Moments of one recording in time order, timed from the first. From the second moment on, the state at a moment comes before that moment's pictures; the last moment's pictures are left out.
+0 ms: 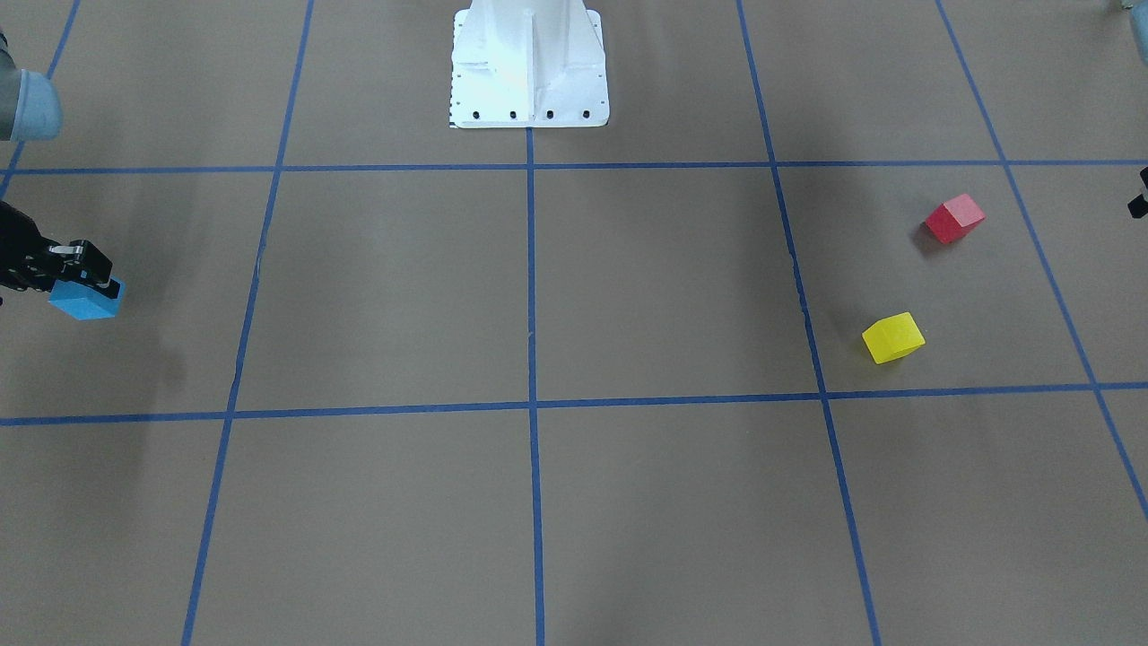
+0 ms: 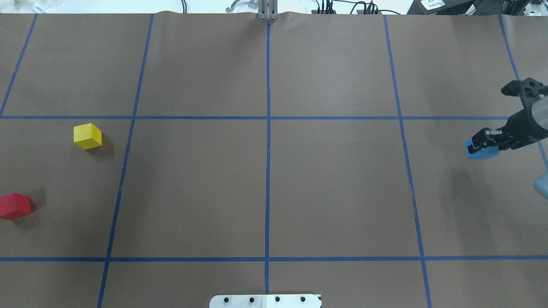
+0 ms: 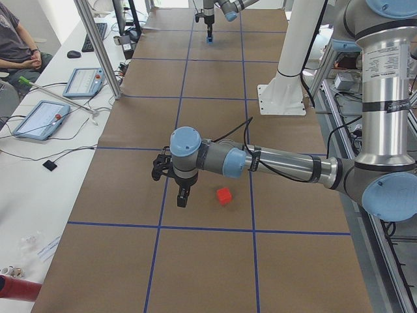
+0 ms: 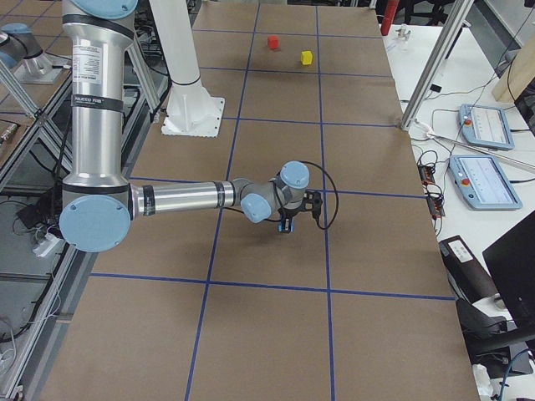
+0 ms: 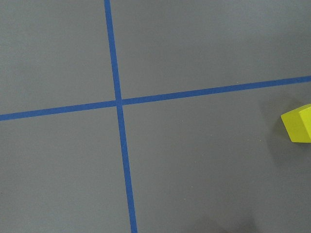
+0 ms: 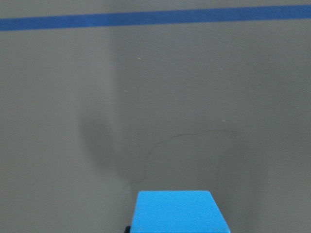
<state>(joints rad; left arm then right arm) -1.48 -1.47 -1.82 -1.66 -2.38 -0.10 1.06 -1.56 1.75 -1.19 2.33 0.76</state>
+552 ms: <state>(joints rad) -1.48 -1.48 -1.82 -1.66 -2.38 -0.10 0.80 -1.05 1.68 -1.37 2.11 1.27</state>
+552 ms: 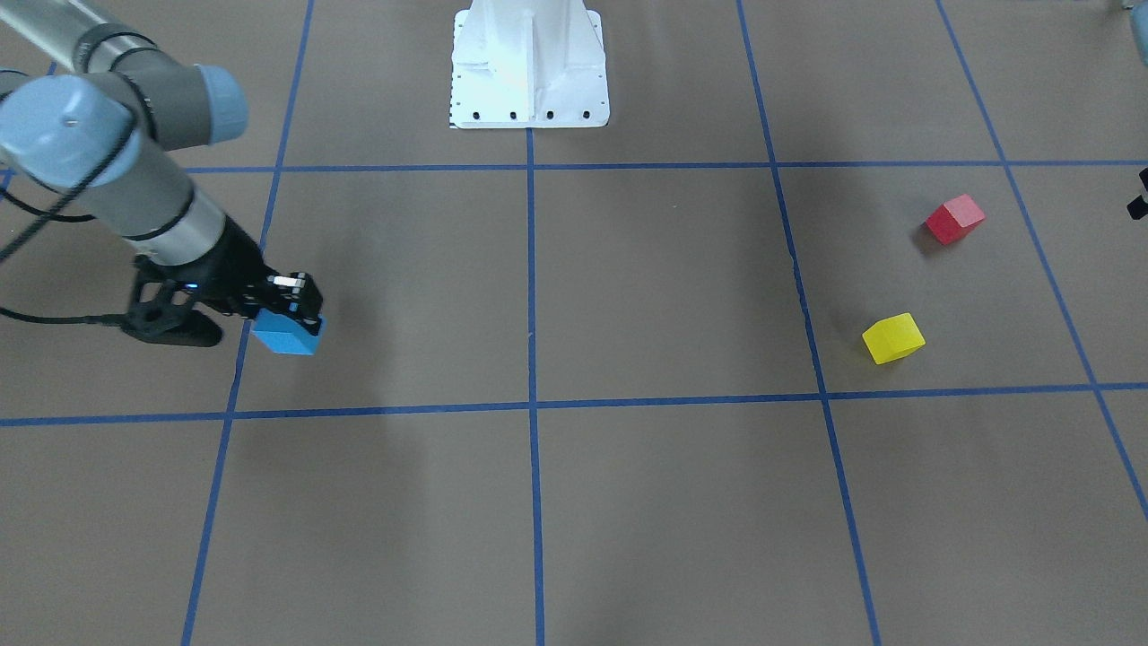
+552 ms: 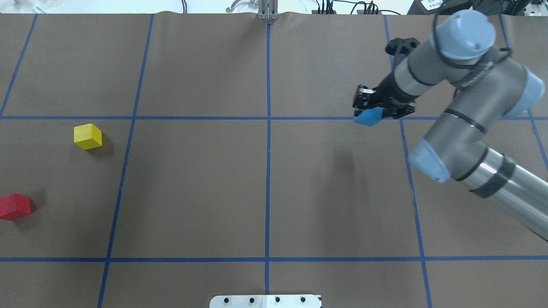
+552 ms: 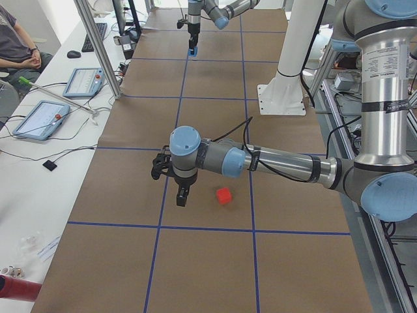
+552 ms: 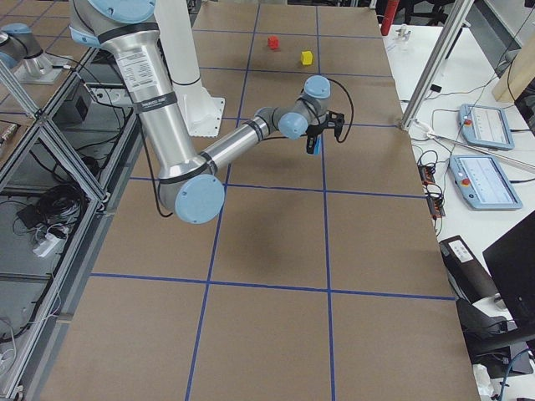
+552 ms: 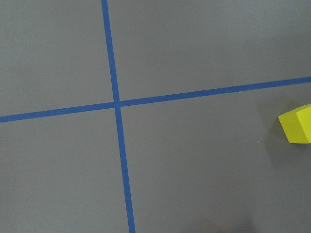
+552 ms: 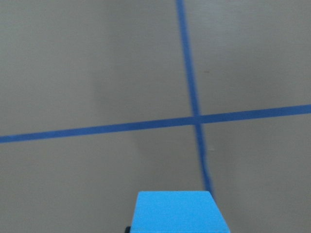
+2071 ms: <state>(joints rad) -1.48 -1.49 -1.78 -1.66 -2.38 -0.10 0.55 -0.66 1.26 -1.39 1.92 1.33</state>
